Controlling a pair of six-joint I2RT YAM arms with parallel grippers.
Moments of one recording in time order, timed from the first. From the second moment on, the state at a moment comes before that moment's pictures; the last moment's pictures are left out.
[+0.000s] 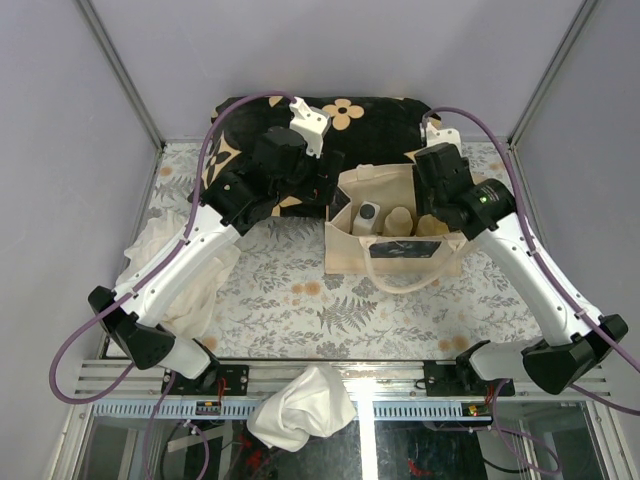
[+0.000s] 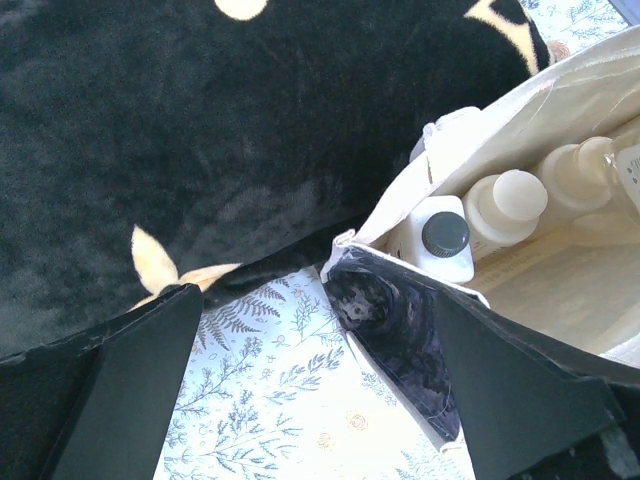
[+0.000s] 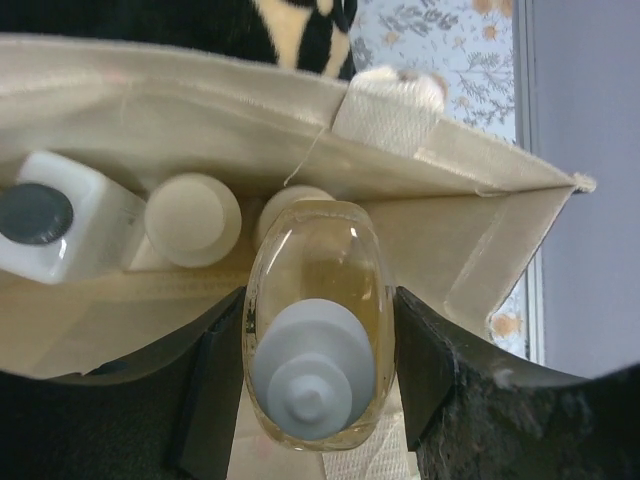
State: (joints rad) left arm -0.69 1.49 1.69 -0.64 -0.19 -0.10; right arm 0.55 1.33 1.54 -1.02 0.57 0.21
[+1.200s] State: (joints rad) left arm -0.69 1.49 1.69 -0.64 -0.18 -0.10; right arm 0.31 1.30 1.34 -0.87 0.49 0.14
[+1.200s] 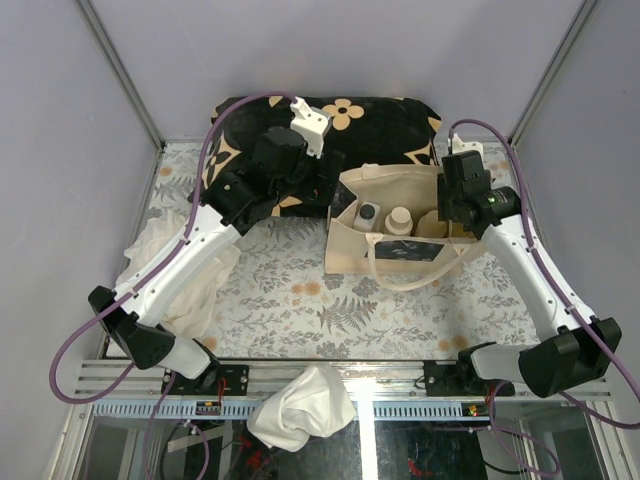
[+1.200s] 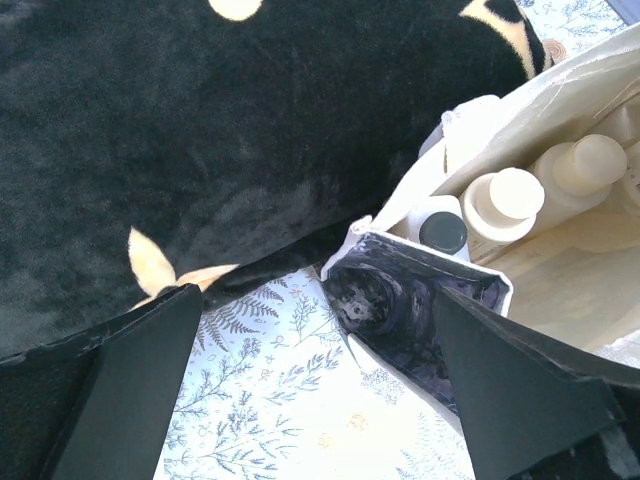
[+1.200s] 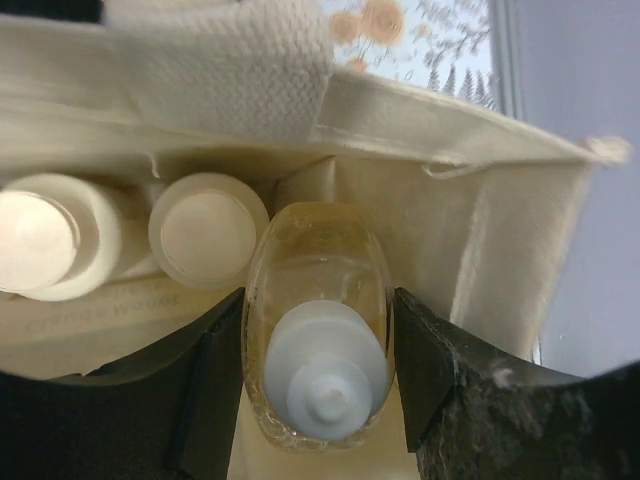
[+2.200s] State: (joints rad) left arm -0.68 1.56 1.72 -0.64 -0.16 -0.10; right arm 0.28 1.35 1.32 -0.82 0.43 0.09
